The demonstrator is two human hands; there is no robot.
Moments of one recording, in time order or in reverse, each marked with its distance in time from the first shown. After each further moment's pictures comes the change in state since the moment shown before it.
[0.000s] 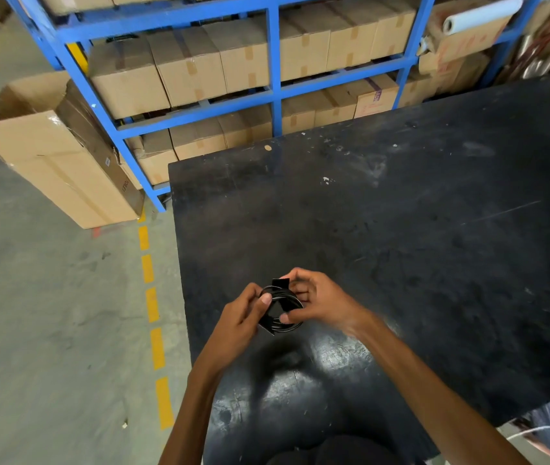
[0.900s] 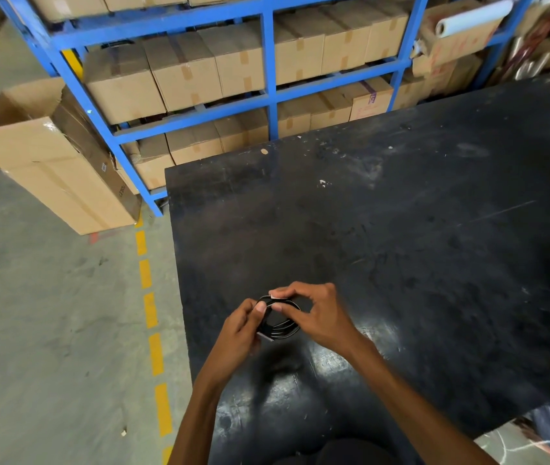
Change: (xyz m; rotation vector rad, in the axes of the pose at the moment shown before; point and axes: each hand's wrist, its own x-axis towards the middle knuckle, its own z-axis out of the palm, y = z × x) left_hand -0.003 -0.011 0.010 -0.159 0.022 -0.159; right_hand -0.010 0.008 0.021 -0.436 0.400 -0.410
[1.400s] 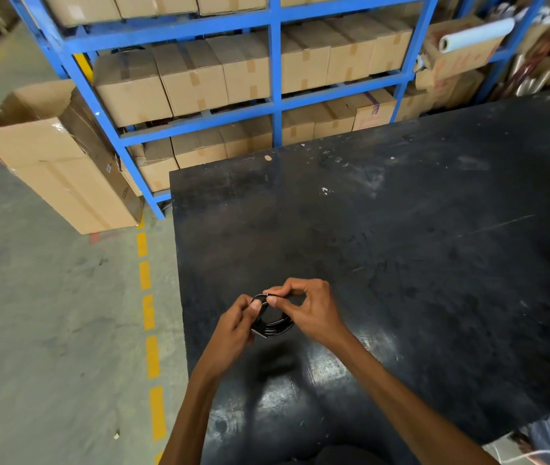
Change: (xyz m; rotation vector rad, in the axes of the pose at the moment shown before) left_hand 0.007 0.001 -0.011 0.064 0.046 0.068; right_hand 0.018 0.001 0.013 0.079 0.016 0.100
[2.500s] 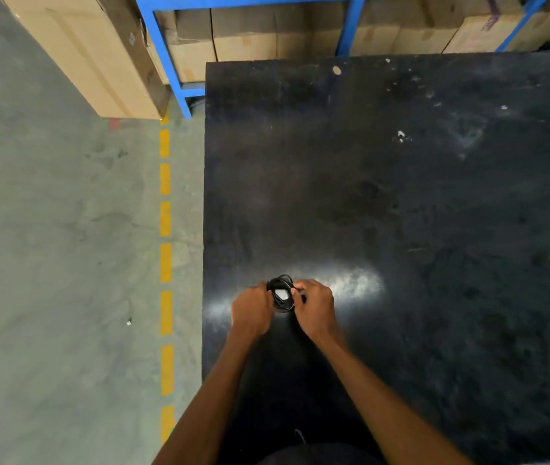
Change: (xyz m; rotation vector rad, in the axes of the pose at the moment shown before) left_hand 0.075 -0.162 0.013 0.822 0.137 -0.412; right_hand 0.019 0.156 0.101 -0.535 -0.103 0.320
